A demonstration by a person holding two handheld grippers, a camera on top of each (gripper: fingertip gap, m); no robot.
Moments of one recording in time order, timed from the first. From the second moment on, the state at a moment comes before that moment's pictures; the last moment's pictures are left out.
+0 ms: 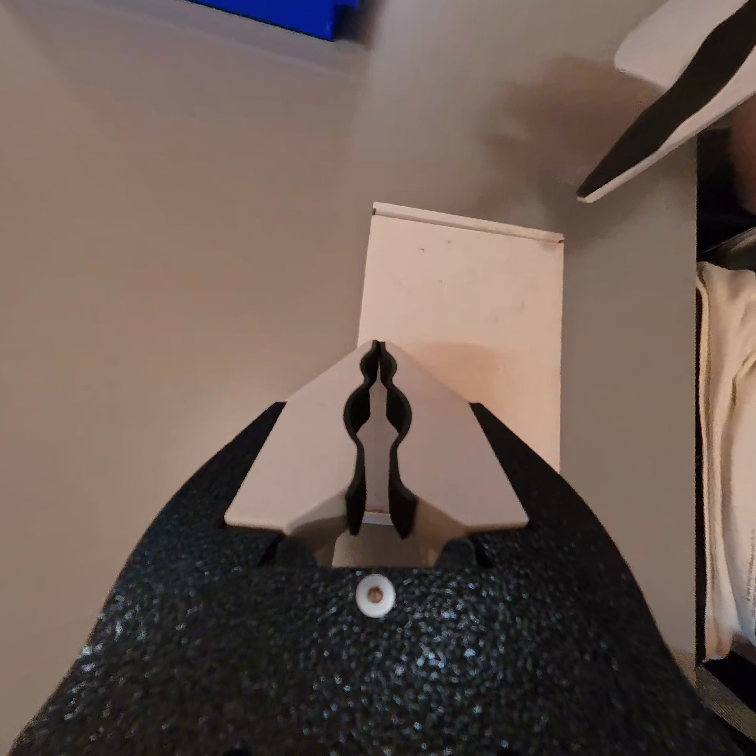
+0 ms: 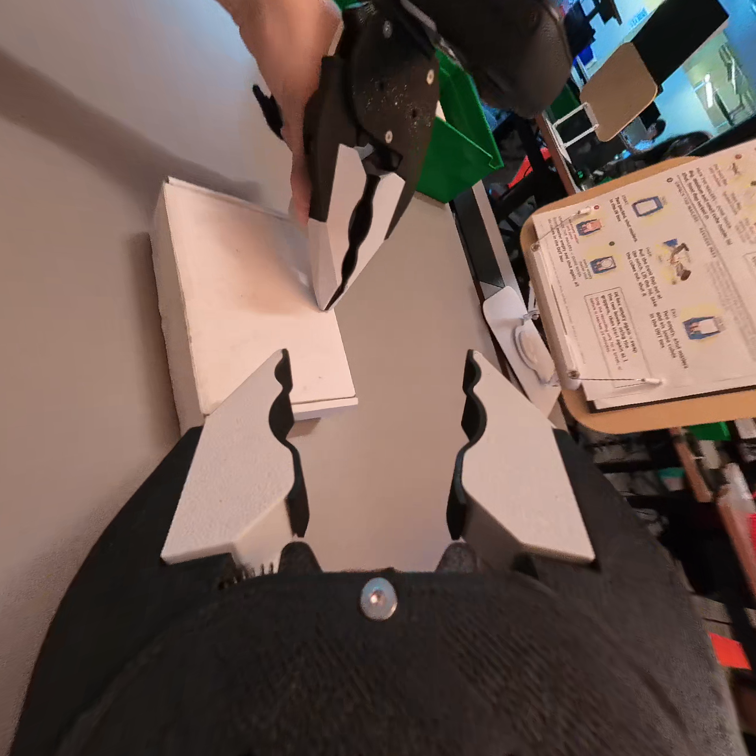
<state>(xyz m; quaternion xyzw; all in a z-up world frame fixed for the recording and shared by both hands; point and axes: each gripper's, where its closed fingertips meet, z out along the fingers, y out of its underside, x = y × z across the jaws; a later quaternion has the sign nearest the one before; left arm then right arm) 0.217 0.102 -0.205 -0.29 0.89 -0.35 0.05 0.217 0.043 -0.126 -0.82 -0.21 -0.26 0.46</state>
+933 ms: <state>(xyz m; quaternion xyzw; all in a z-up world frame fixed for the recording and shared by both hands) 0.208 0.147 -0.138 -0.20 0.79 -0.49 0.29 0.196 0.060 -0.214 -0.81 -0.38 -0.32 0.30</state>
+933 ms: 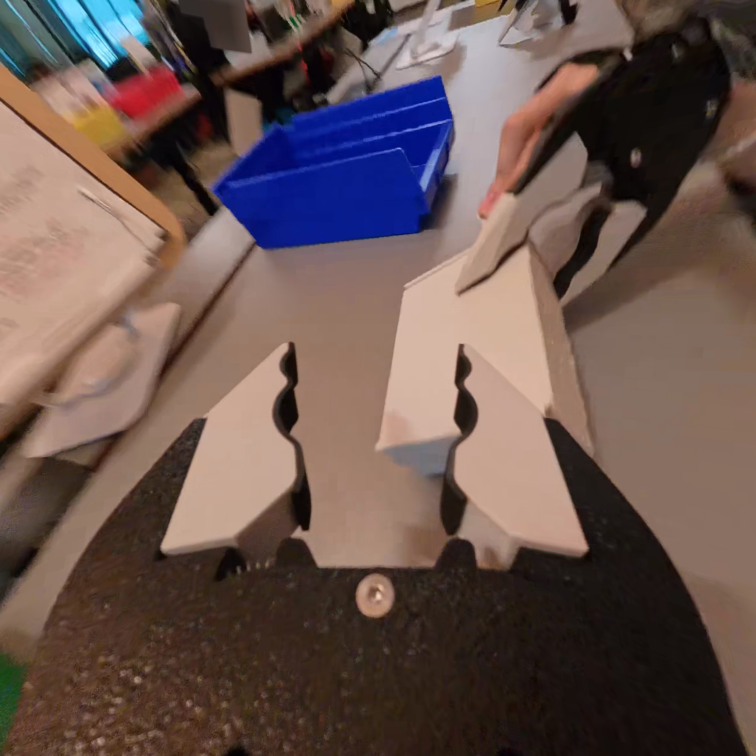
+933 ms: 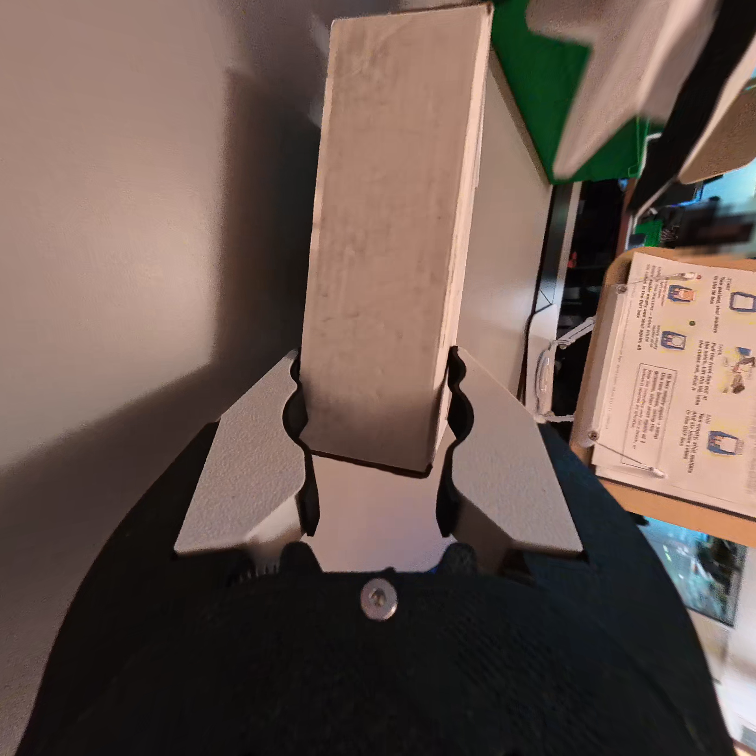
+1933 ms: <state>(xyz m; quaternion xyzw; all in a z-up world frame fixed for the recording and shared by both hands) 0.220 0.114 -0.213 0.05 0.76 -0.37 0.53 0.227 0.038 -0.206 -0.83 -0.34 -0.27 0.34</state>
